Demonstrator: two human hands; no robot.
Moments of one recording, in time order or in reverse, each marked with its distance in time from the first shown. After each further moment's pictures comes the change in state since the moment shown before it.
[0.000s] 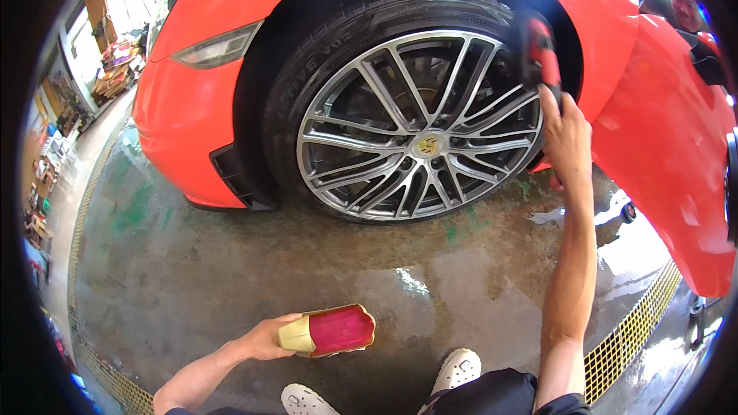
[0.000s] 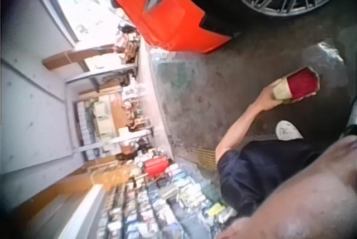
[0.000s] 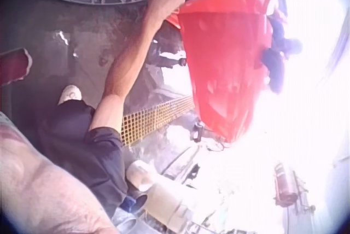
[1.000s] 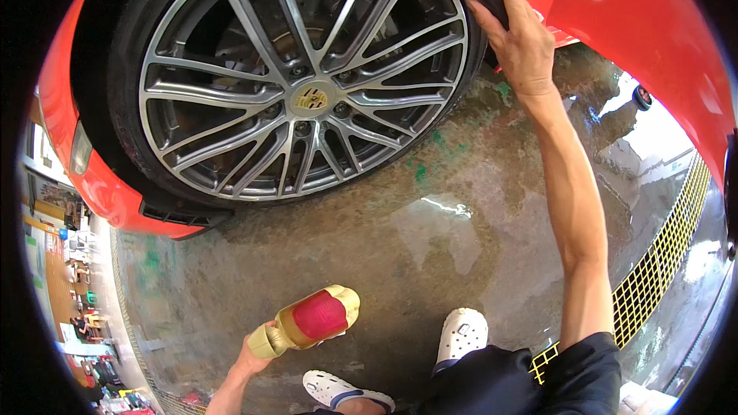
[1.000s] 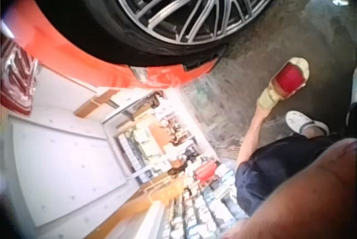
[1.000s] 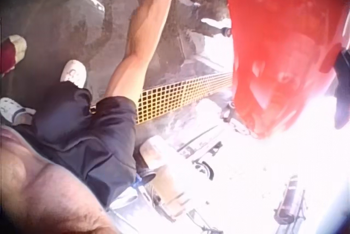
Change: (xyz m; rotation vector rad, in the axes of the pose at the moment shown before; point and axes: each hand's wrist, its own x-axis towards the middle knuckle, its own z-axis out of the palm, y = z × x) left_hand 0.002 0.005 0.029 0.108 0.185 -0.389; right_hand -0.065 0.120 0.109 0.175 0.500 0.088
